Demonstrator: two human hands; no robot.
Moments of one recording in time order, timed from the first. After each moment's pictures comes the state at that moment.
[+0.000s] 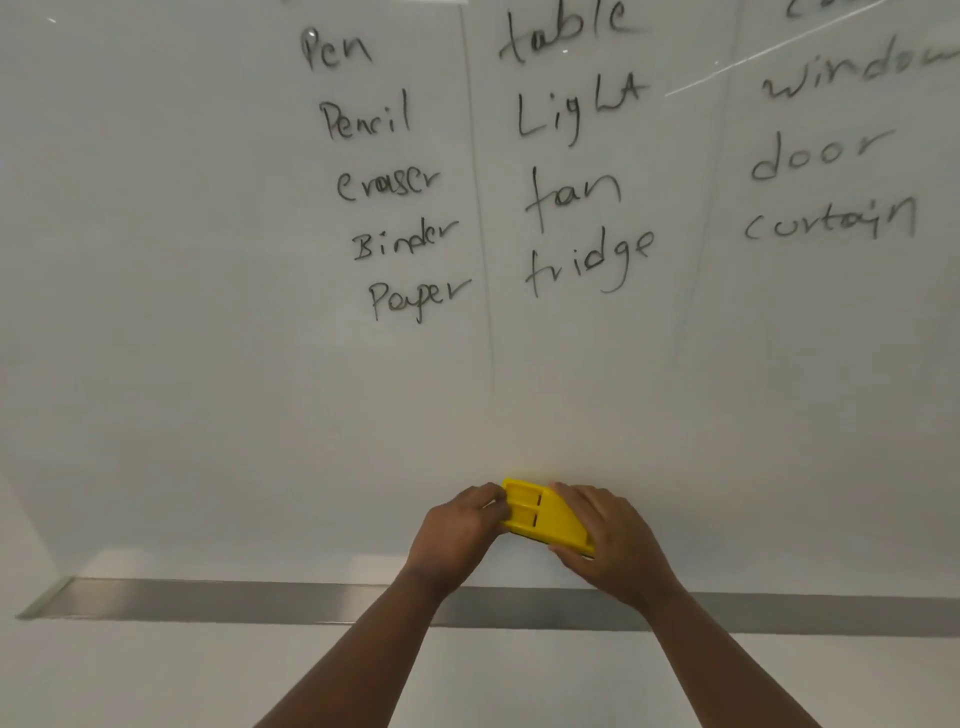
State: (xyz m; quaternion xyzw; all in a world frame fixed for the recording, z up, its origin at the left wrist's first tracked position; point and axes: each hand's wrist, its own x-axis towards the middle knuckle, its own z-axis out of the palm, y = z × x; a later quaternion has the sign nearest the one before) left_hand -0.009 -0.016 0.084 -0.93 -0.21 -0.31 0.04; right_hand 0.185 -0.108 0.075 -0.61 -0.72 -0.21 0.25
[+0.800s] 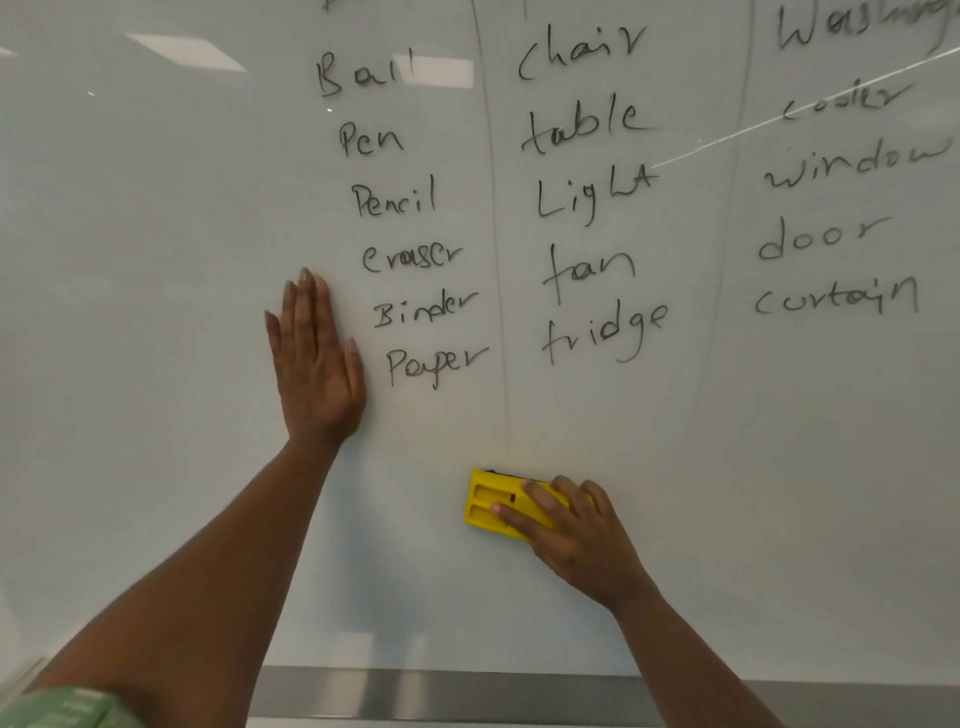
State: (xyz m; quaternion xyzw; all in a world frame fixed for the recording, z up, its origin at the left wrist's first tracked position) left_hand -0.081 0.114 0.243 -0.67 -0.37 -0.62 0.18; right_hand 0.165 -0.037 0.128 -0.44 -0.67 -0.57 0.17
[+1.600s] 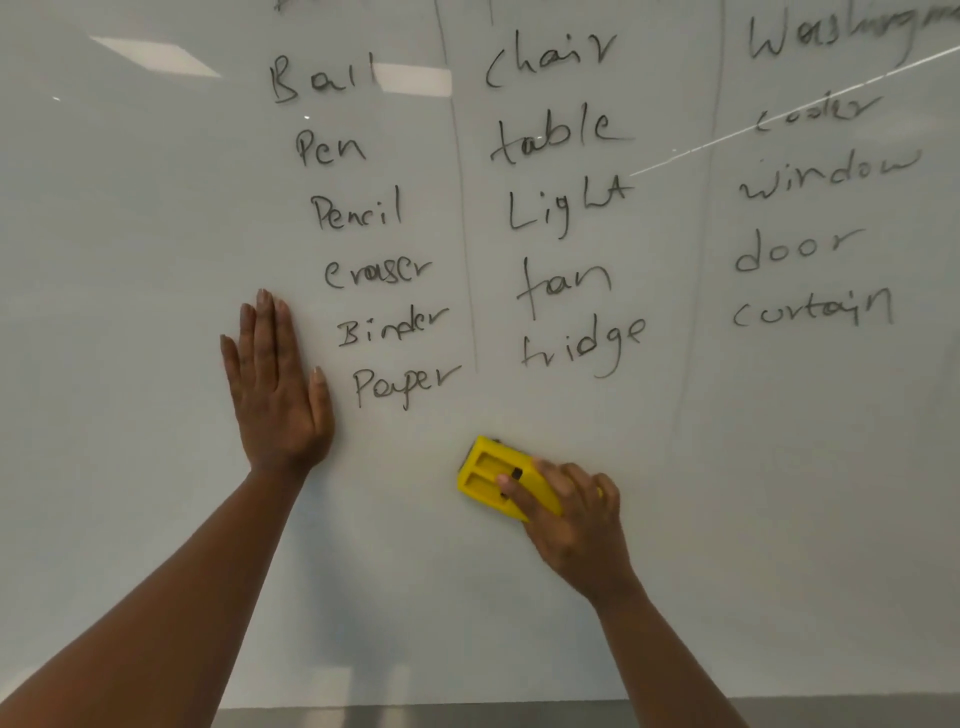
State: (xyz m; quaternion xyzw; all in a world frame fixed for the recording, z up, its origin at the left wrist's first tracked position) left_hand -0.078 0.123 0.237 -0.66 -0.36 -0.63 0.22; right_hand 0.172 -0.029 0.149 -0.48 -0.58 -0.60 0.26
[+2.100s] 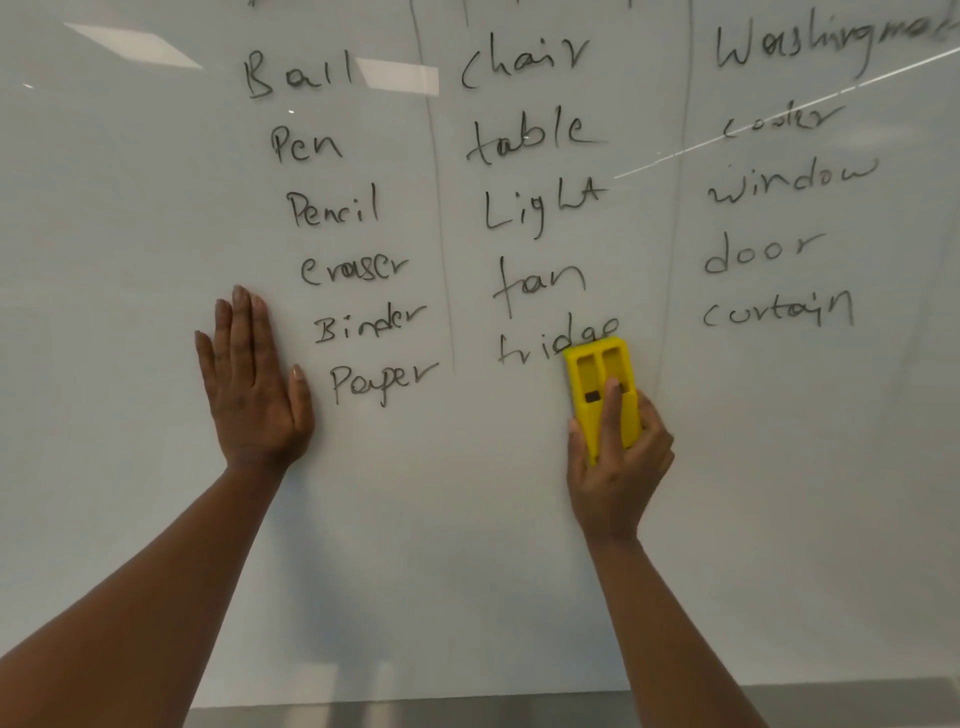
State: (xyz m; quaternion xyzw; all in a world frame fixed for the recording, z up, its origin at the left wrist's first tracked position) left_hand -0.076 0.121 0.237 -0.65 -0.36 -0.63 0.23; right_hand 0.188 -0.039 0.198 -0.63 -0.39 -0.47 0.47
